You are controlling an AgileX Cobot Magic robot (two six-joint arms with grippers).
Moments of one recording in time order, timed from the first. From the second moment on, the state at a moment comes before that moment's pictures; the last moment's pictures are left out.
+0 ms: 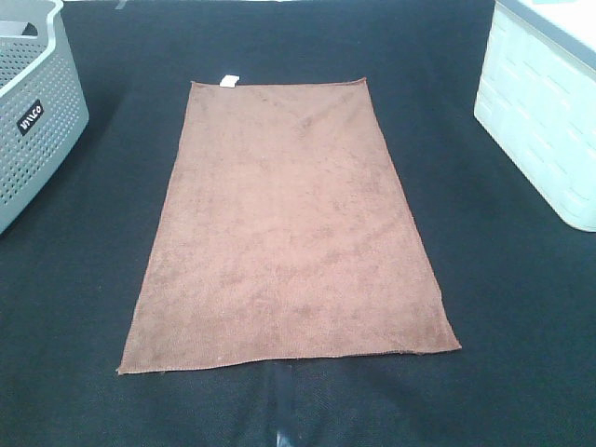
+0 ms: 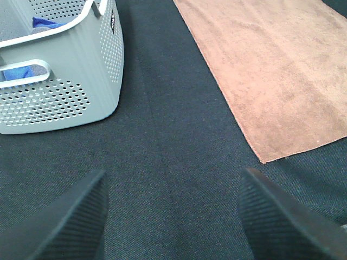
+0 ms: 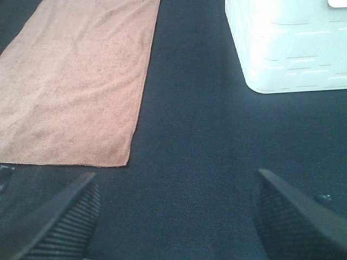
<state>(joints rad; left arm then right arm) -0.03 0.00 -0.50 -0.10 1.06 0.18 0.02 -0.01 -0.50 0.08 1.07 -0.06</state>
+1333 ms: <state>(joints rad) -0.03 0.00 -0.50 -0.10 1.06 0.18 0.02 -0.01 -0.50 0.08 1.07 -0.06</state>
